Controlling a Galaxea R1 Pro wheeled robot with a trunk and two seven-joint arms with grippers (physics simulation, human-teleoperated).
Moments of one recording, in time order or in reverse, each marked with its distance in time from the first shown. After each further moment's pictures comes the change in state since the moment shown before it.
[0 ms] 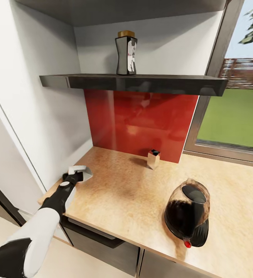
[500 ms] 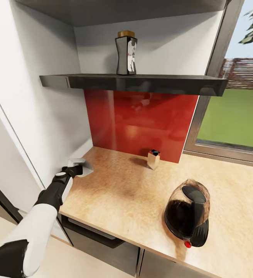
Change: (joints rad) left arm -0.005 0.008 0.007 -0.179 0.000 0.222 -0.110; right arm 0.000 -0.007 -0.001 -0.035 0.001 -0.002 0.004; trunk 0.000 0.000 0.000
